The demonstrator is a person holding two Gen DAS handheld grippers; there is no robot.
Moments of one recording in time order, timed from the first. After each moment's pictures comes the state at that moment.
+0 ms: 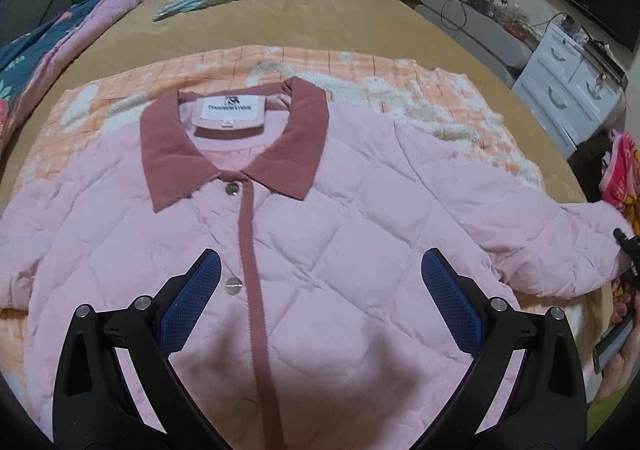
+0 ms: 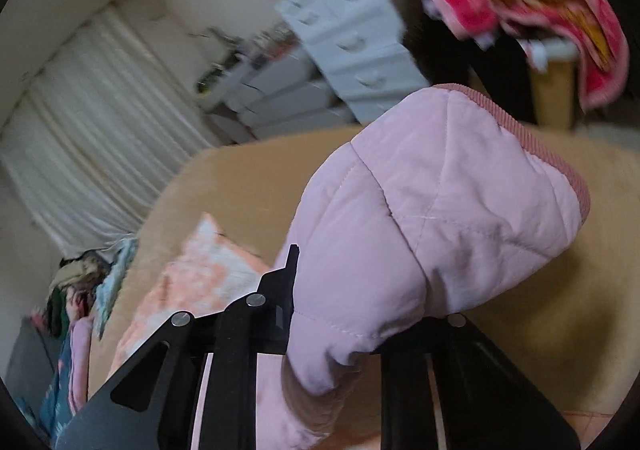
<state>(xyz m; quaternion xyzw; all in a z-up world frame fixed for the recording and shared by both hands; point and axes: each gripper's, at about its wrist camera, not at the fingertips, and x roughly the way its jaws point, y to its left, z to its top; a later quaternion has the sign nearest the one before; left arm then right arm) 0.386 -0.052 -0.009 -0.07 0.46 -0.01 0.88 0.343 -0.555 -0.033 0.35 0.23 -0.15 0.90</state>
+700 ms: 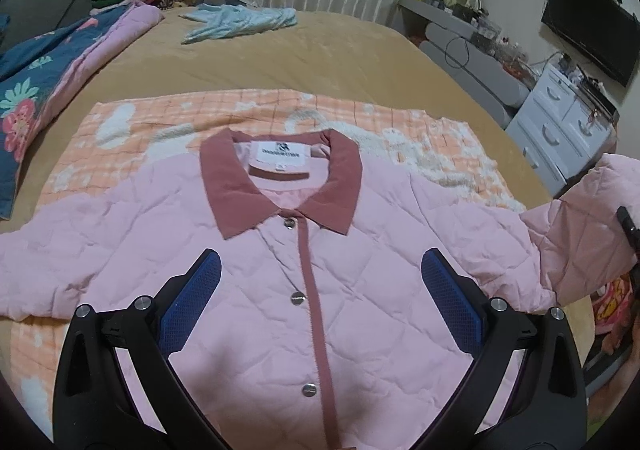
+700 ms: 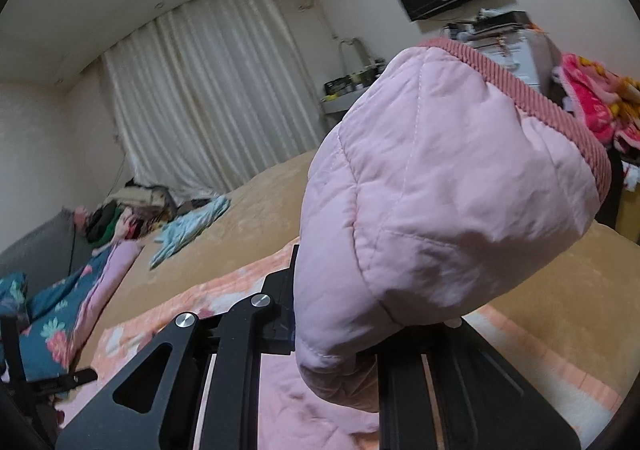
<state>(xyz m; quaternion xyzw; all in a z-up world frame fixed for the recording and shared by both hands) 0.354 0.013 0.051 -0.10 0.41 0.00 0.90 0.330 -0.382 0.080 0.19 0.18 0.02 0.96</state>
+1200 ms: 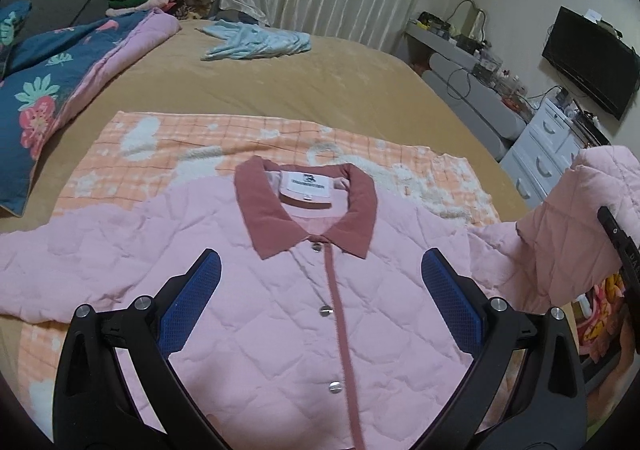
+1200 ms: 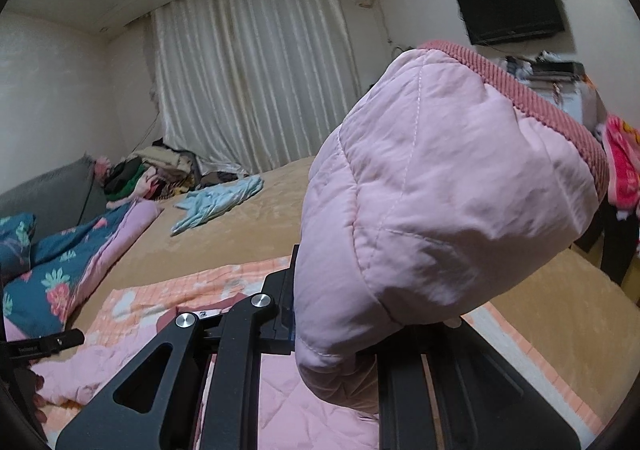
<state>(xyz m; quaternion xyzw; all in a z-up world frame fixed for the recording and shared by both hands) 0.328 0.067 0.084 -0.14 0.38 0.00 0.92 0.328 -0.289 0.125 0.10 0.18 0.07 0.98</state>
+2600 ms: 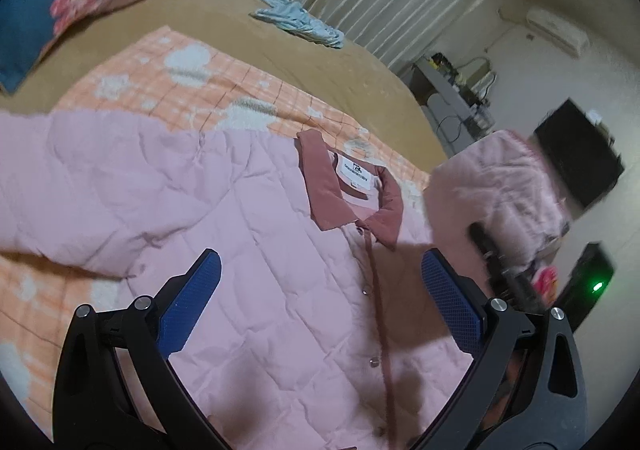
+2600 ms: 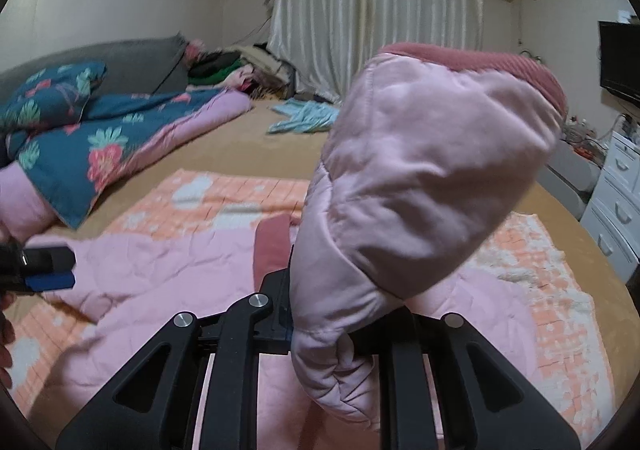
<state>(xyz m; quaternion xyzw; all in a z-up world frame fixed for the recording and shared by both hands) 0.276 0.207 0.013 -0.33 0.36 -0.04 0.87 0.336 -0.042 0.042 -0.08 0.25 0.22 0.94</state>
